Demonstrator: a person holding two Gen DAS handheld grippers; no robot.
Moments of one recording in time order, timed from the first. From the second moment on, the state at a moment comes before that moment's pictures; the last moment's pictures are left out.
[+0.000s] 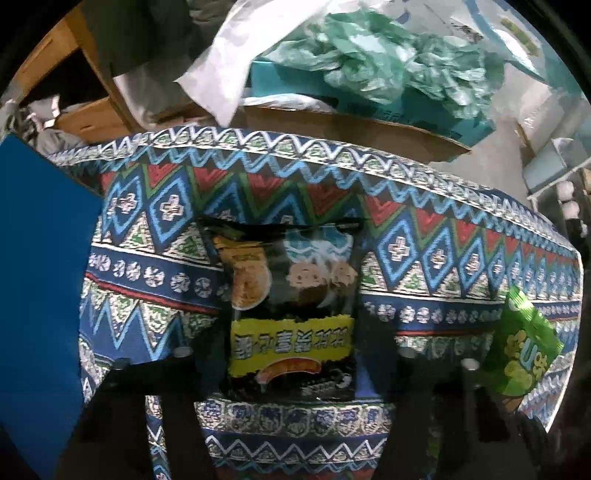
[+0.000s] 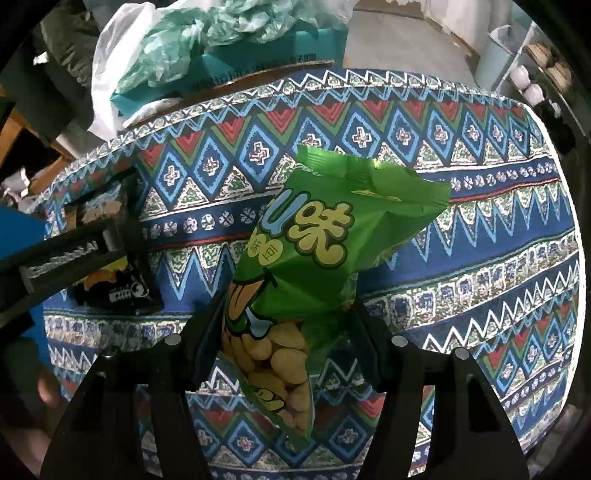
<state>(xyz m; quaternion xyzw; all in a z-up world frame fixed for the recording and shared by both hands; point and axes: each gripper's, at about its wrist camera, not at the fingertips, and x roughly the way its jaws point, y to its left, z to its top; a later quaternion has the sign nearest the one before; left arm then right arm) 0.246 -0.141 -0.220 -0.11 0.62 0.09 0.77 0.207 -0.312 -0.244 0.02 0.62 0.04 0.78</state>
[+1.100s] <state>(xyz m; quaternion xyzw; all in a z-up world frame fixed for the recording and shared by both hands) 0.154 -0.103 -0.093 -0.11 0.55 0.03 0.83 0.169 -0.303 -0.130 0.00 0.57 0.09 0.82</state>
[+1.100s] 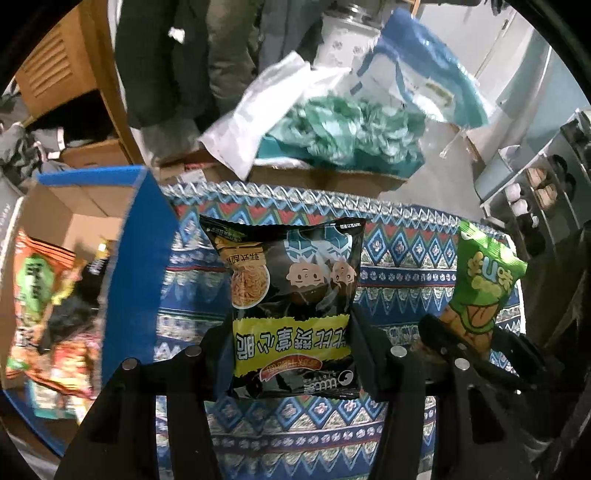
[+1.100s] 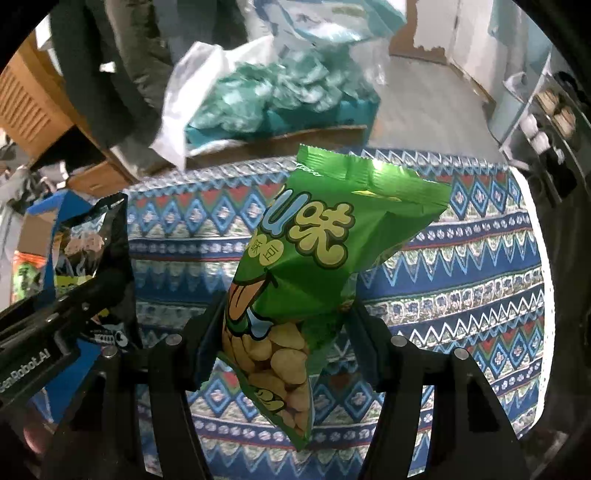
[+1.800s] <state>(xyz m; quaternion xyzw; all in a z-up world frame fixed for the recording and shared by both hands) 0.096 0.011 -0.020 -0.11 0.49 0.08 0.86 0.139 -0.193 -0.072 -0.04 0.52 0.20 0.83</state>
